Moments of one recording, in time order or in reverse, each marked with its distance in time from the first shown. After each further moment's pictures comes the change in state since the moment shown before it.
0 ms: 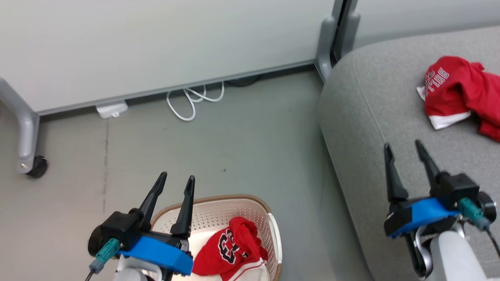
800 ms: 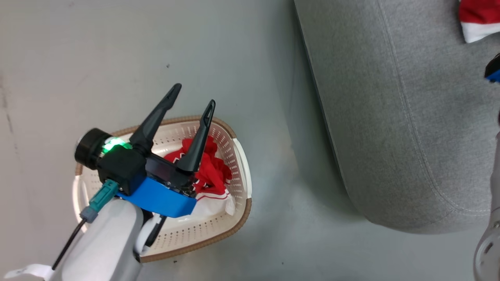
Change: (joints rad) left arm -0.302 0.161 -0.164 -0.159 0.044 0.005 0.000; right arm -0.757 -0.134 -0.494 0.515 -0.269 0.000 -0.001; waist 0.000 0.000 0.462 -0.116
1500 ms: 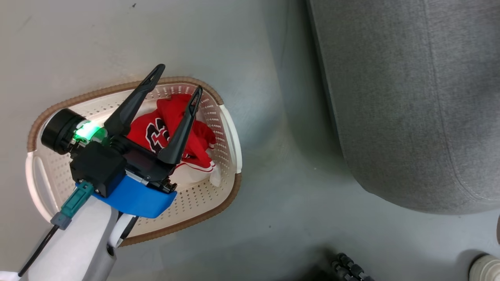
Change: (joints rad) left arm -0.023 0.101 0.009 -0.124 0.043 0.003 0.017; right arm -0.143 -0.033 -0.056 -0.040 0.072 0.000 0.027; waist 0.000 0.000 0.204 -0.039
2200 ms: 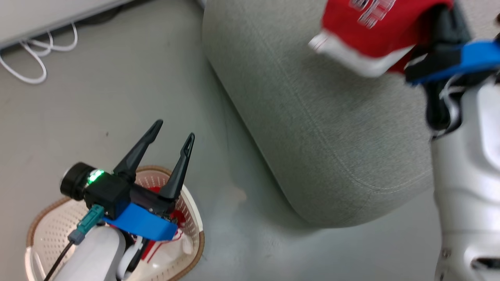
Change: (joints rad) left arm 0.165 -0.061 0.037 0.139 -0.044 -0.008 -0.012; right arm 0.336 0.168 0.525 -0.332 0.394 0.000 0.047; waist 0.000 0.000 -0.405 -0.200
